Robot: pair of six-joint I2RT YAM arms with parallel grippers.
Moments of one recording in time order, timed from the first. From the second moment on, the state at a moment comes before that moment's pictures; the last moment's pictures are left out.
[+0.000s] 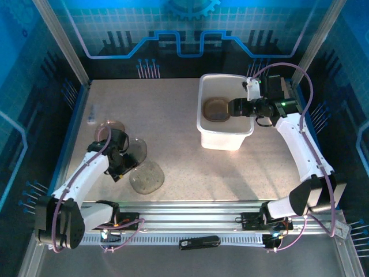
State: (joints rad) left arm -0.11 1.14 0.72 -0.99 0.08 -0.83; right arm 0.16 1.42 1.45 -0.84 -0.29 0.10
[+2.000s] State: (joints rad) left arm -0.29 1.12 0.54 -0.76 0.11 -0.81; right arm 0.27 1.41 1.39 -0.84 -0.27 0.15
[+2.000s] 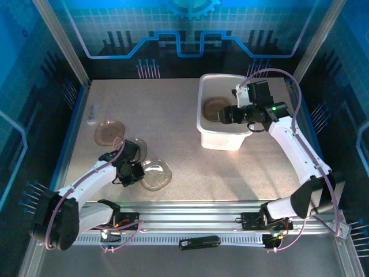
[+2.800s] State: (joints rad) left arm -0.30 1.01 0.74 -0.76 0.13 -0.71; right arm 0.14 1.34 1.37 -0.89 -0.38 0.17
